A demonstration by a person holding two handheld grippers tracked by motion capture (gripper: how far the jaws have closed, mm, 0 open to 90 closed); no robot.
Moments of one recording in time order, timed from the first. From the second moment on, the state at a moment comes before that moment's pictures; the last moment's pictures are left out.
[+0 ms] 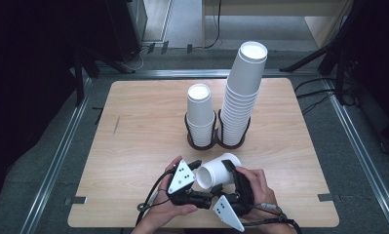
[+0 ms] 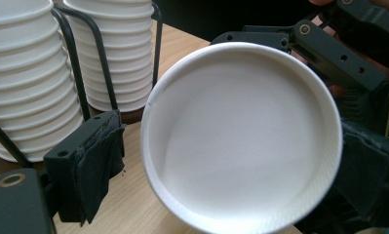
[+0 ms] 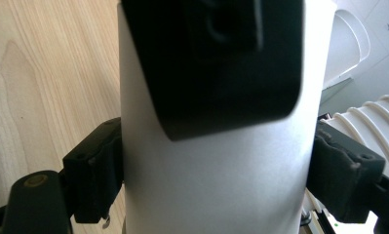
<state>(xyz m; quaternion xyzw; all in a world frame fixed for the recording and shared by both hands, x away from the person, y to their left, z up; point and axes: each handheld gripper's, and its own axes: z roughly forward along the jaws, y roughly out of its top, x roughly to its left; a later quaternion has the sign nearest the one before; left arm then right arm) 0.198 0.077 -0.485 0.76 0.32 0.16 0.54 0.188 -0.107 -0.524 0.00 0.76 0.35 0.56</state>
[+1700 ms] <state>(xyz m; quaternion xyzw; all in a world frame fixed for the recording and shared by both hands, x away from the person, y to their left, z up) 0.207 0.099 -0.486 0.71 0.36 0.19 0.57 0.188 -0.115 -0.509 0.07 0.77 0.40 0.49</state>
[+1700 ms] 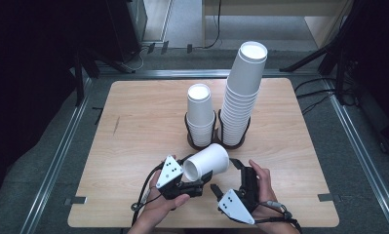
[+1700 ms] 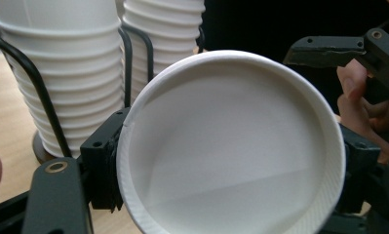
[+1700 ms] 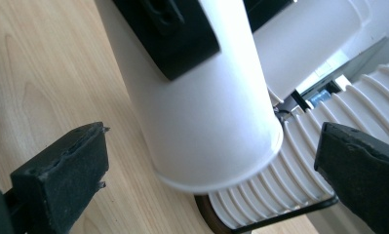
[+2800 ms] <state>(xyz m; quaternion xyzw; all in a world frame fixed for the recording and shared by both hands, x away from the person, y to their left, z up) 0.207 0.110 -0.485 0.62 0.36 0.21 0.66 0.196 -0.152 -0.468 0.37 0.65 0.62 0.23</state>
